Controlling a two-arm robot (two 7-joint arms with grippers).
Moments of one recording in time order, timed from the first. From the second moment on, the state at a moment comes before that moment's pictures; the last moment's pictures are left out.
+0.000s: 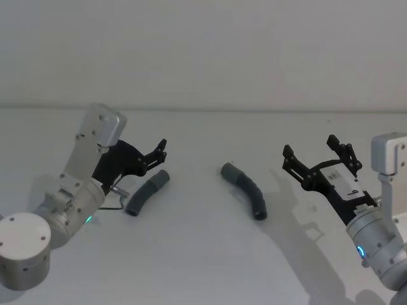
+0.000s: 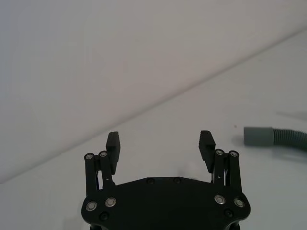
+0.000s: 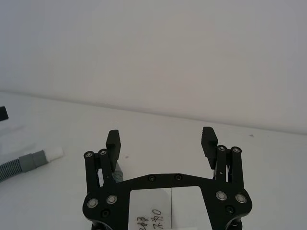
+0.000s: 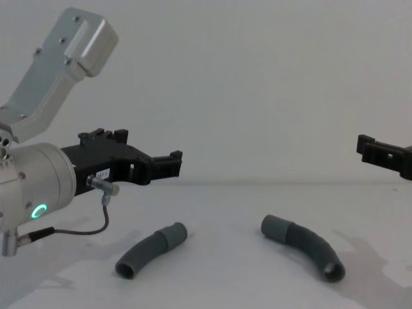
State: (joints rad) left arm -0.26 0.39 0.46 -1.64 -0.21 0.11 -0.05; right arm -0.01 0.34 -0.23 -1.77 0.29 0.03 0.07
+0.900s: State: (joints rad) left arm -0.38 0.48 0.51 -1.64 -0.24 0.53 -0.26; right arm -0.01 0.34 -0.23 -1.77 0.29 0.03 0.07
